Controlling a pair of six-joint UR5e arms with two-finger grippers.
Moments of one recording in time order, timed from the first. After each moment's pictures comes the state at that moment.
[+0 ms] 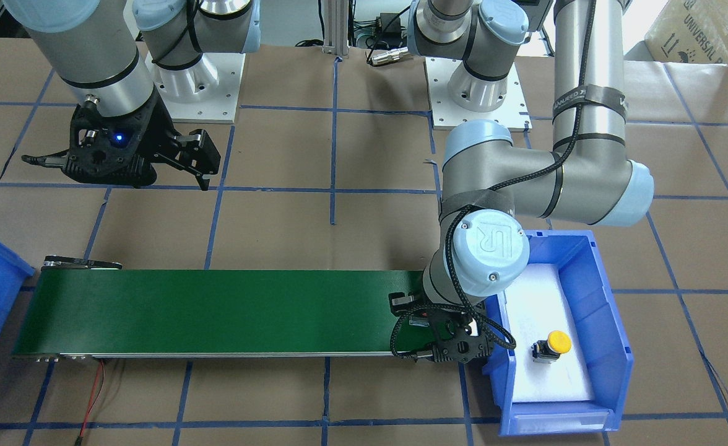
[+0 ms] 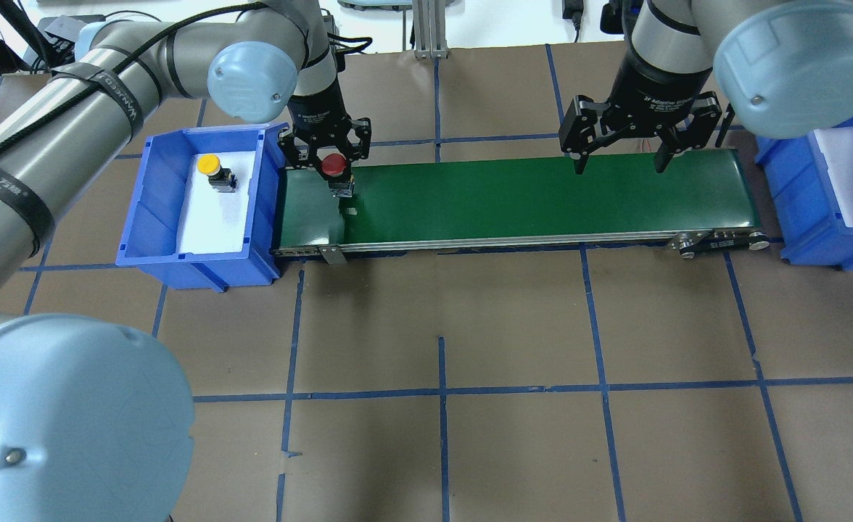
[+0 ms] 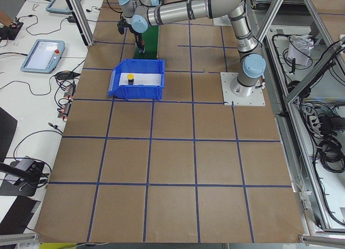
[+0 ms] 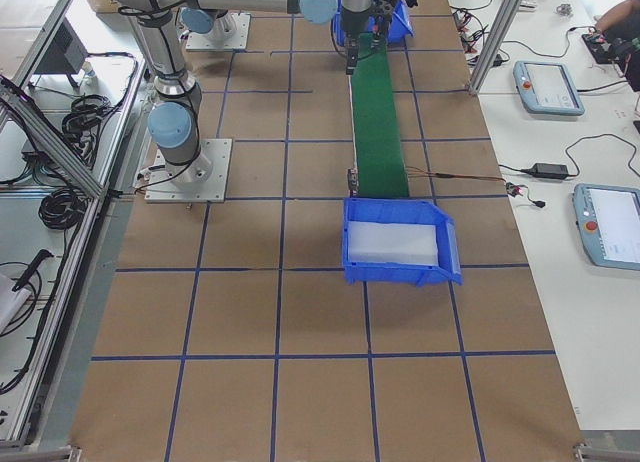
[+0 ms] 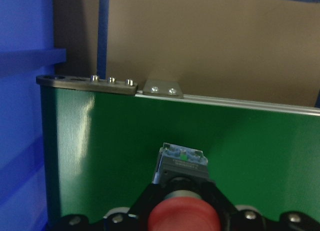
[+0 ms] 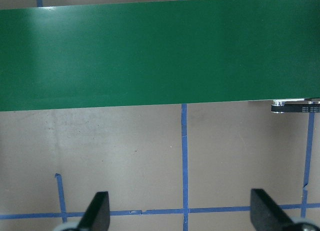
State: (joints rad) left arm -1.70 -2.12 -1.32 -1.41 1.55 -0.25; right arm 1.61 -1.50 1.57 -1.62 -1.56 0.07
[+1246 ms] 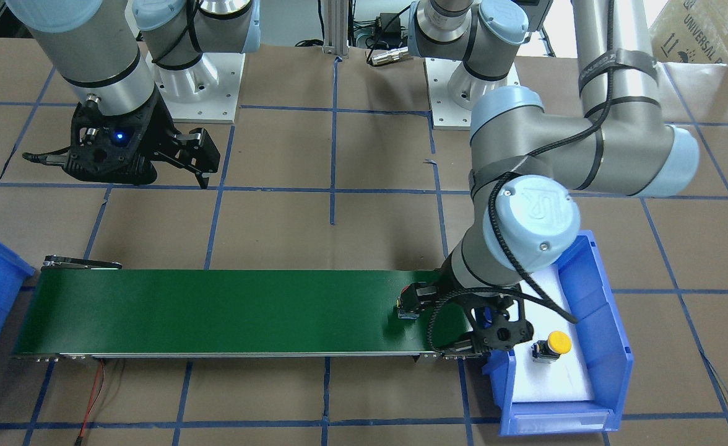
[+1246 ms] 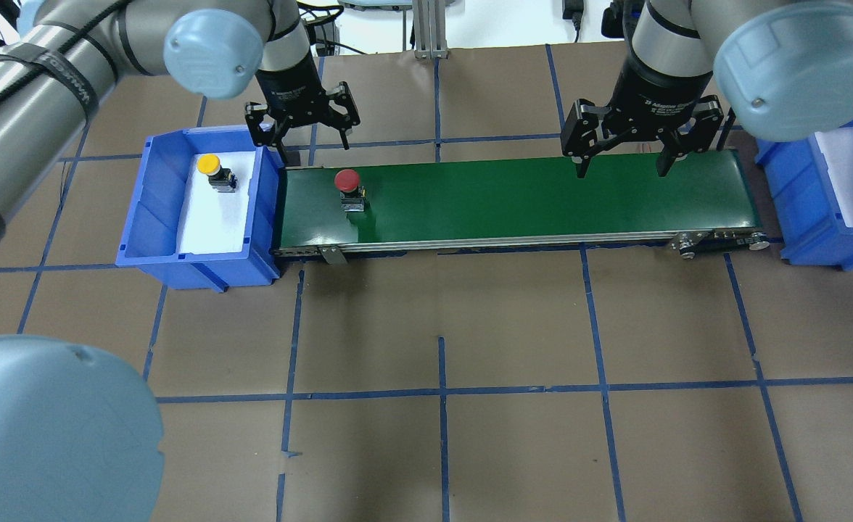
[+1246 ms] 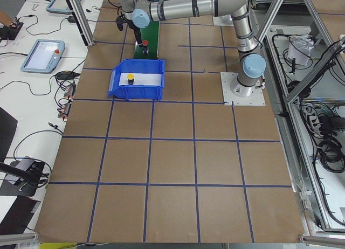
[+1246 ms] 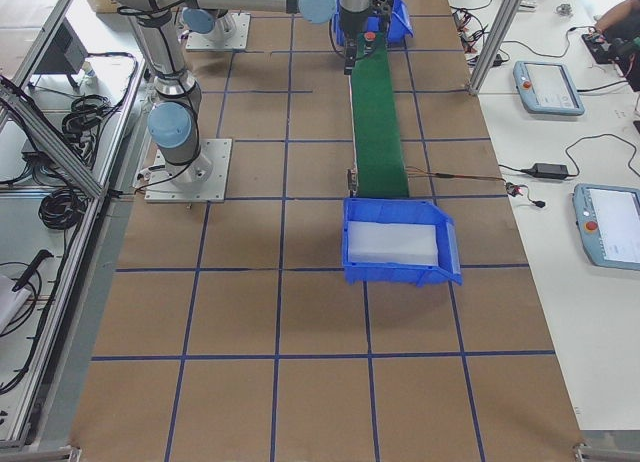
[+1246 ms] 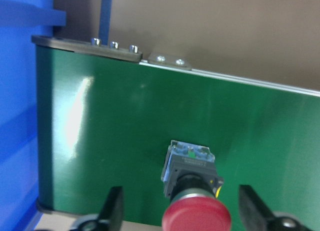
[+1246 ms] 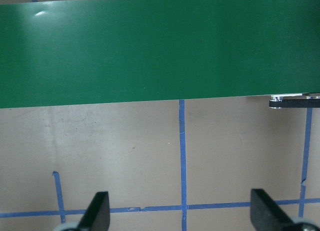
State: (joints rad) left arm -1.63 -2.06 -1.28 -1.47 1.55 -0.29; right arm 1.61 -1.50 1.57 -1.62 -1.57 0.08
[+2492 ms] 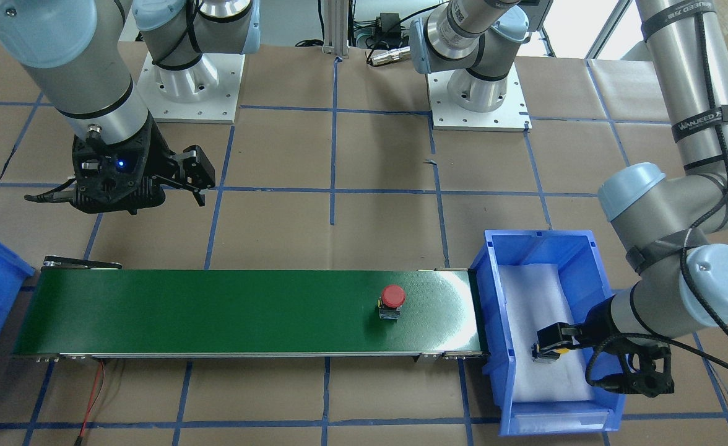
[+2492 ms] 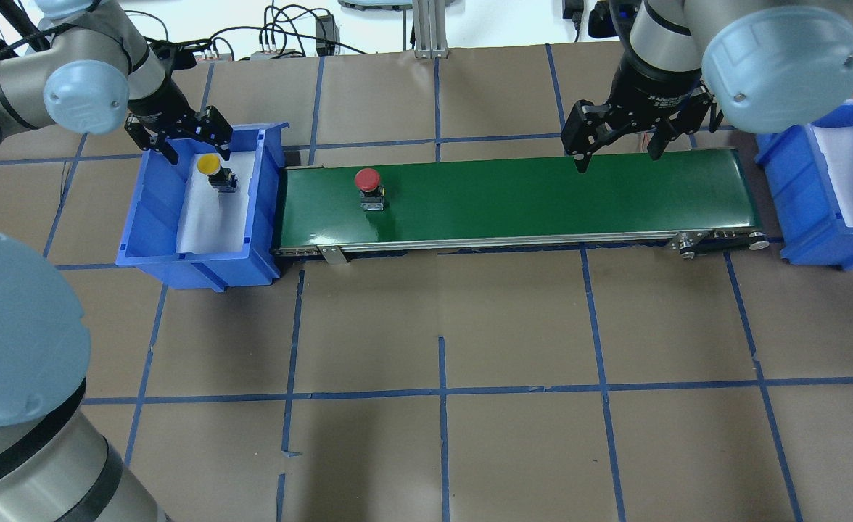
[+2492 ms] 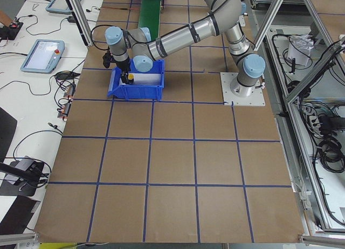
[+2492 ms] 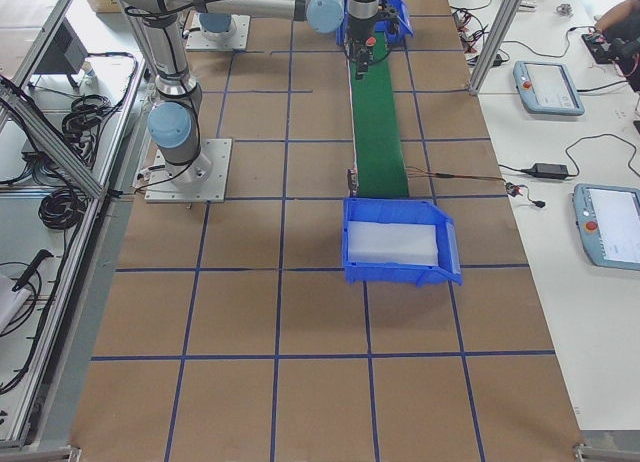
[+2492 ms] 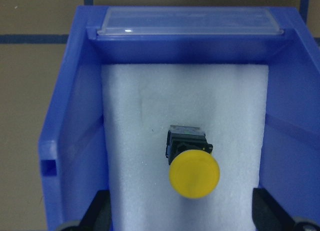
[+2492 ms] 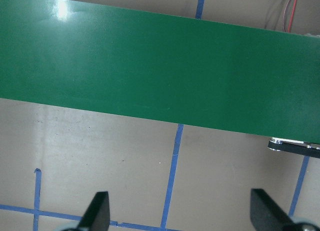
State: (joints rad) left arm -1.34 -2.14 -1.41 -1.21 1.53 0.23; right arm 1.59 -1.45 1.57 -1.68 -1.56 -0.14
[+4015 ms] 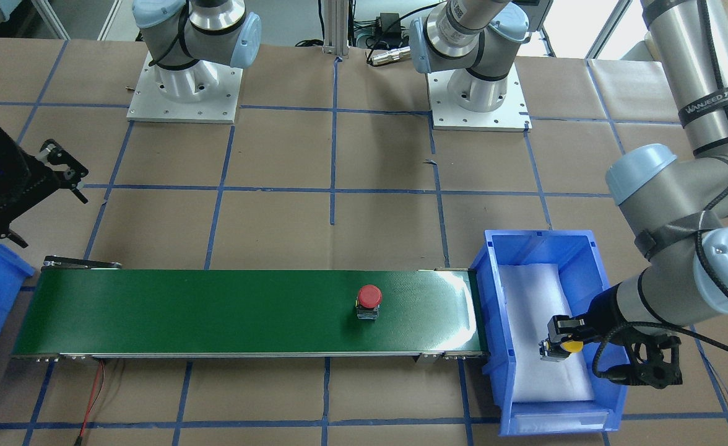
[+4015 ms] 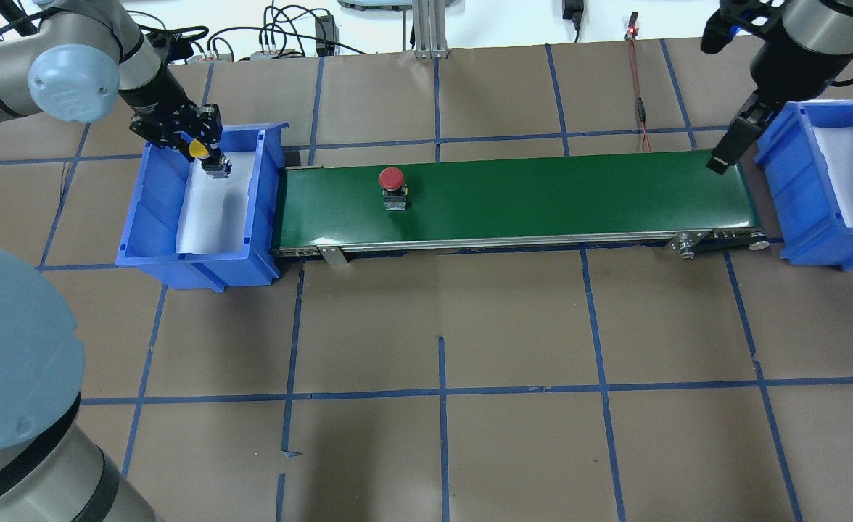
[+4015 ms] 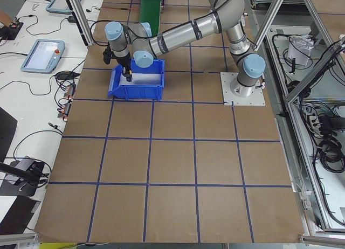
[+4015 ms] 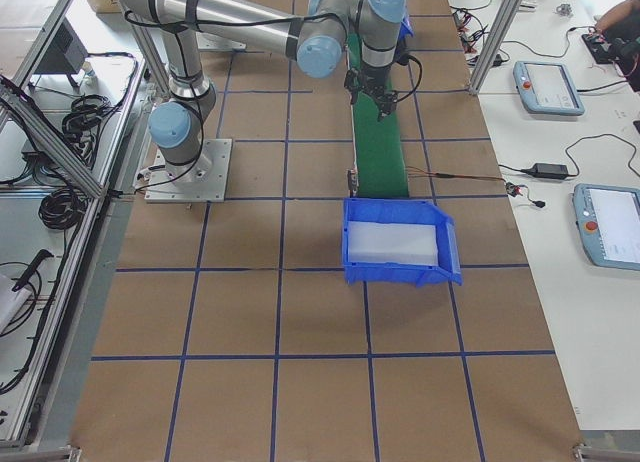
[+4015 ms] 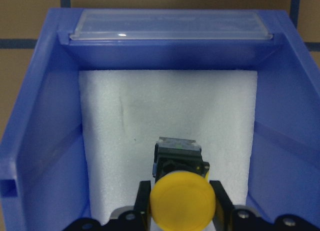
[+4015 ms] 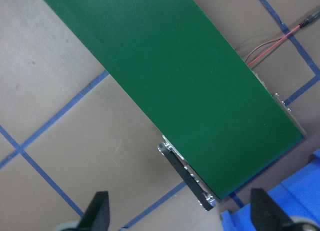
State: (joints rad) left arm -1.35 -2.09 -1.36 -1.31 1.51 0.21; right arm 1.29 -1.43 1.58 -1.70 -1.56 -1.21
